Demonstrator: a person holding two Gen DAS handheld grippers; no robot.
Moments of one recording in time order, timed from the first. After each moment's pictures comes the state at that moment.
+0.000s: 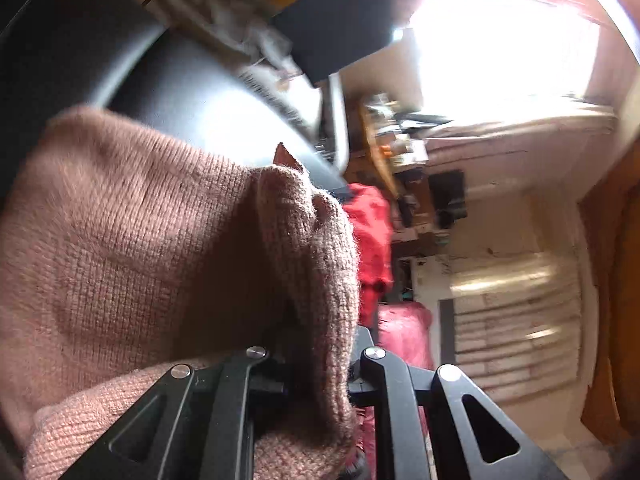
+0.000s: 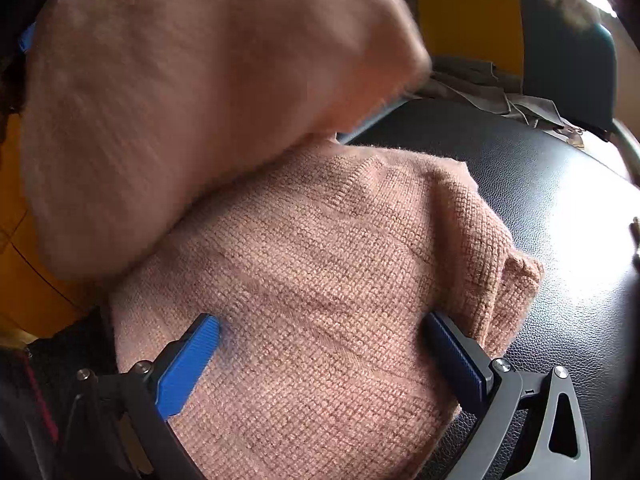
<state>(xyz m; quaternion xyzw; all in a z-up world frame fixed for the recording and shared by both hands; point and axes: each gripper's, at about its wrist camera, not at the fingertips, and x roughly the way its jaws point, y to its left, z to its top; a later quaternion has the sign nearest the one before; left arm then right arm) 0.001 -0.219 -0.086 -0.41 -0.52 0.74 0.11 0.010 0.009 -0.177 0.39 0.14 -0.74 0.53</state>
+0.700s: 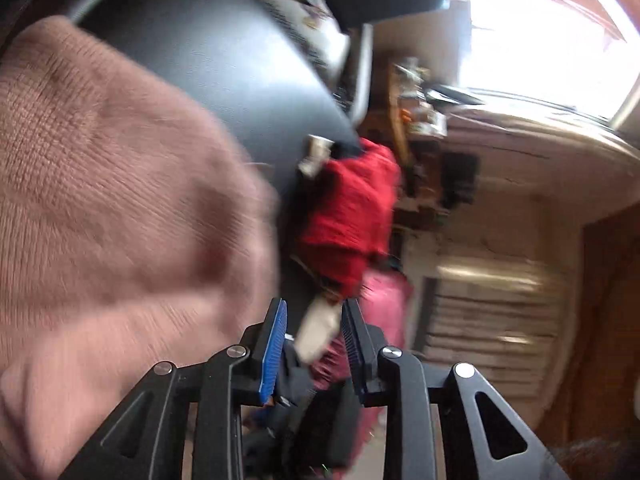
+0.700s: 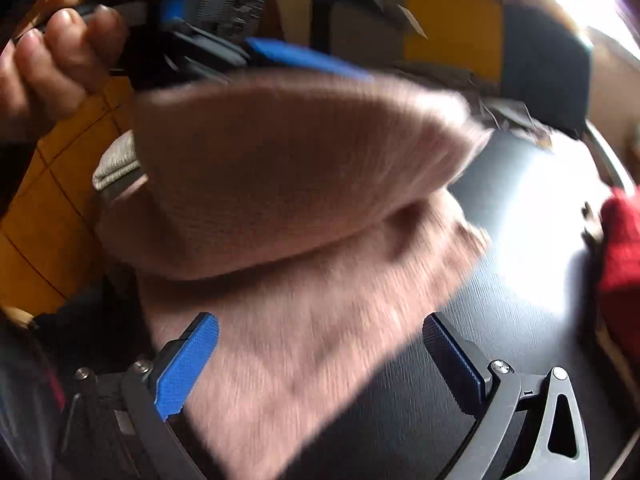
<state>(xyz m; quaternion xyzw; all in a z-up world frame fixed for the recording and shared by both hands) -0.014 -0.200 -0.076 -0.47 -0.57 0.65 0.17 0.068 0.079 -0.149 0.39 0.16 -0.76 0.50</state>
